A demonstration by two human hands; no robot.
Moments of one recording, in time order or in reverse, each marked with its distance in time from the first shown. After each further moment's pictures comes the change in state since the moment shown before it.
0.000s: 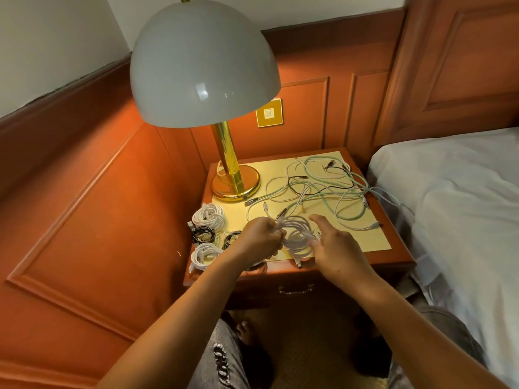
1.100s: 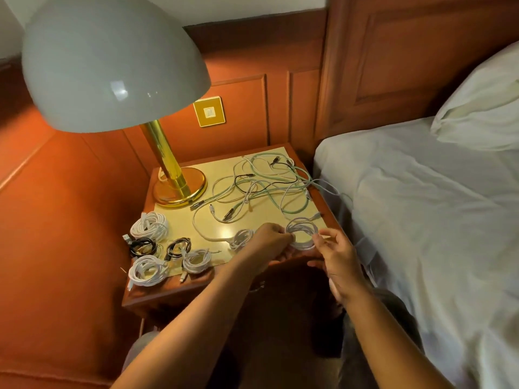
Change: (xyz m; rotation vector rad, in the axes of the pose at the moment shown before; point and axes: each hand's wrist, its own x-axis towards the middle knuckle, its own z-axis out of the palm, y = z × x) left_hand 0.036 0.045 0.112 -0.251 -0.171 -0.058; right_hand -0.032 0.101 -0.011 0.949 0.319 0.477
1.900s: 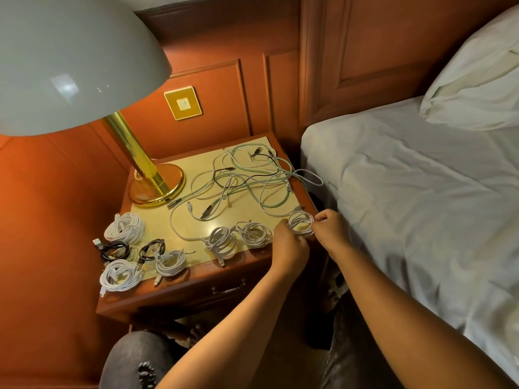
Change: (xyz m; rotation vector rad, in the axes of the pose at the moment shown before) left_hand 0.044 -0.012 0.108 0.194 0.305 0.129; right_hand 0.107 0.017 -0.046 -0.632 0.139 0.033
